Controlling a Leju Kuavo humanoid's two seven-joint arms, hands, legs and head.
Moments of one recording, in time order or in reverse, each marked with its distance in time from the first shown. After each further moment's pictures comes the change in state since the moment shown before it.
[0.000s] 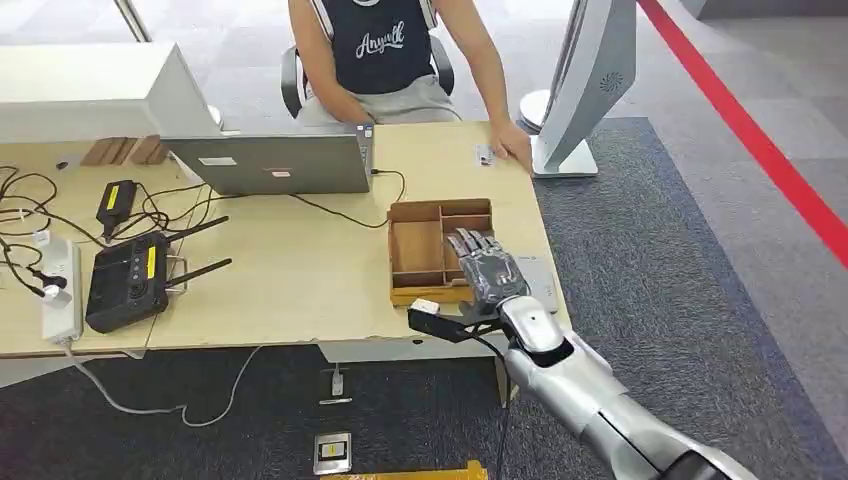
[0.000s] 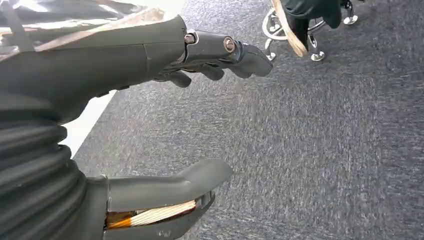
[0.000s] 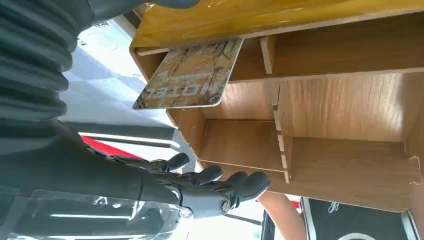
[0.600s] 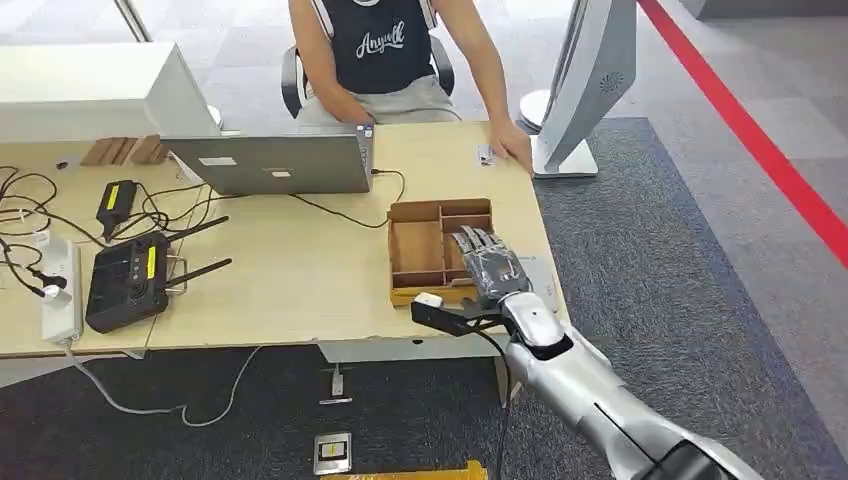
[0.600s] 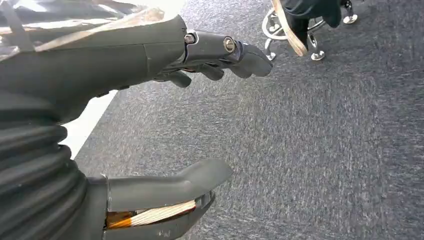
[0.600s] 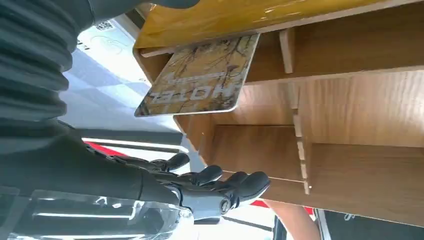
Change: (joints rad) left arm -0.001 0.000 0.017 0.003 -0.027 0.000 0.003; right arm -0.022 0.006 -0.003 0.076 -0.028 -0.043 0.005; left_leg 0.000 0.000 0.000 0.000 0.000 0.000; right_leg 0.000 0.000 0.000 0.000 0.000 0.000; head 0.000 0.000
